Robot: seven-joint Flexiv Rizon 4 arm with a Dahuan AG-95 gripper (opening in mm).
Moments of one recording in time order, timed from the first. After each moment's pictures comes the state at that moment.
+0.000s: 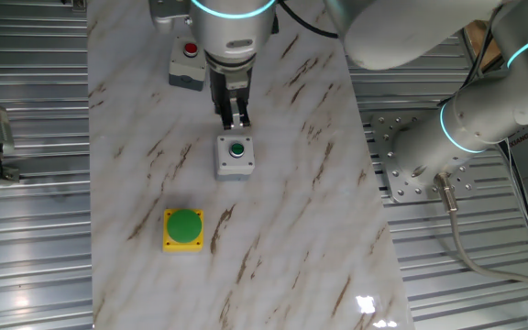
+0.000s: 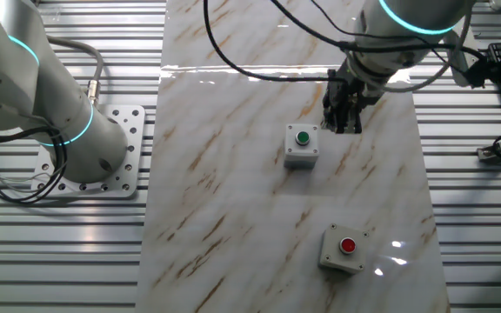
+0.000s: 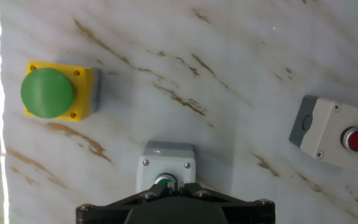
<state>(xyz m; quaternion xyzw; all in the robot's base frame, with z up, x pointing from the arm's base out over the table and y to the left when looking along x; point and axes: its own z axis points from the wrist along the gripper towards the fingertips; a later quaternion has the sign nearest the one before) 0.495 -0.024 0.170 0.04 -1.00 0.00 0.06</state>
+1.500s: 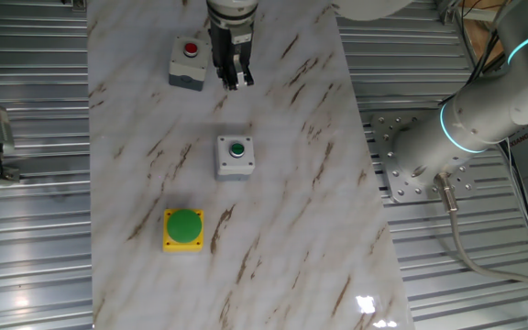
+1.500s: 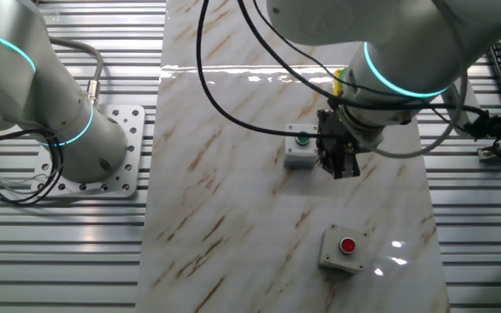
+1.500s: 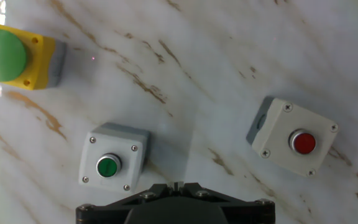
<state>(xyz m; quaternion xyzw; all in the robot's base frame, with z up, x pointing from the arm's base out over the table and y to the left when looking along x) 0.485 -0.093 0.165 0.09 -0.99 -0.01 0.06</state>
